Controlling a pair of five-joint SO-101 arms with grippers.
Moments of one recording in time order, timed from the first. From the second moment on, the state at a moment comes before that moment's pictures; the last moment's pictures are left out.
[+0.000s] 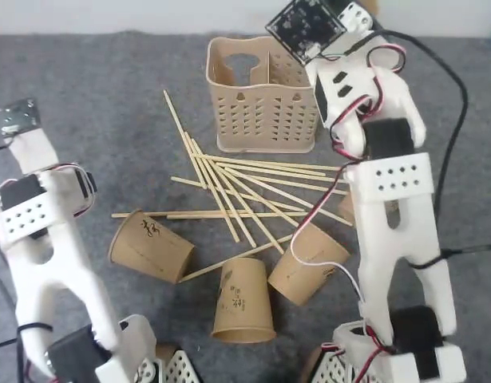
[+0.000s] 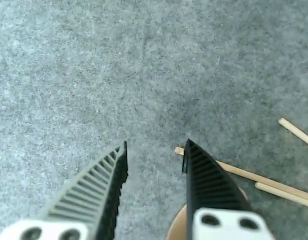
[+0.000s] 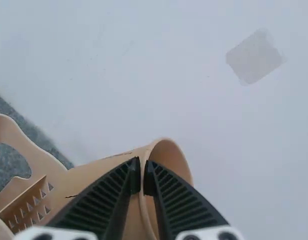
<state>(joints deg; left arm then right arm) -34.5 -19.9 33.5 63.3 -1.5 -14.2 -12.3 -5.1 30.8 41.5</state>
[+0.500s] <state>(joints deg) -35.1 -19.9 35.5 60.5 -1.4 -14.2 -5.6 -4.7 30.4 41.6</state>
